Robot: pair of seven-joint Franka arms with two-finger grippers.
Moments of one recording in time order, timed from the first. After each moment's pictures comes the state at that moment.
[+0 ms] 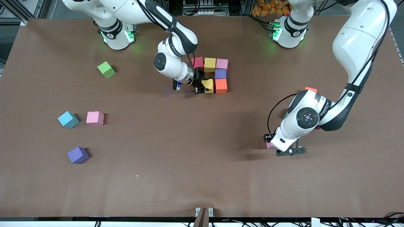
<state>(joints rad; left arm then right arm) 0.27 0.71 -0.67 -1.64 0.50 2.18 -0.73 0.48 0.52 0.48 -2.11 0.84 2.84 1.73</state>
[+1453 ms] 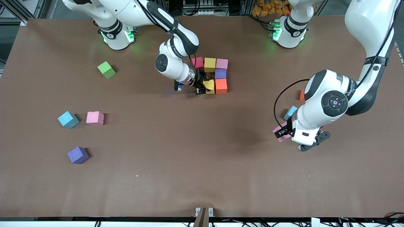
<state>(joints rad) 0.29 0.52 -0.68 -1.63 0.29 2.02 -0.96 0.48 0.55 0.48 -2.09 0.84 2.85 1.73</state>
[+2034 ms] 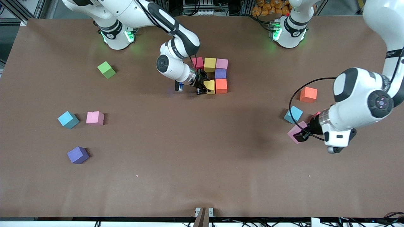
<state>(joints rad) 0.43 0.47 -0.68 -1.63 0.16 2.01 -0.98 0.49 0.56 0.48 -2.08 0.84 2.85 1.73</state>
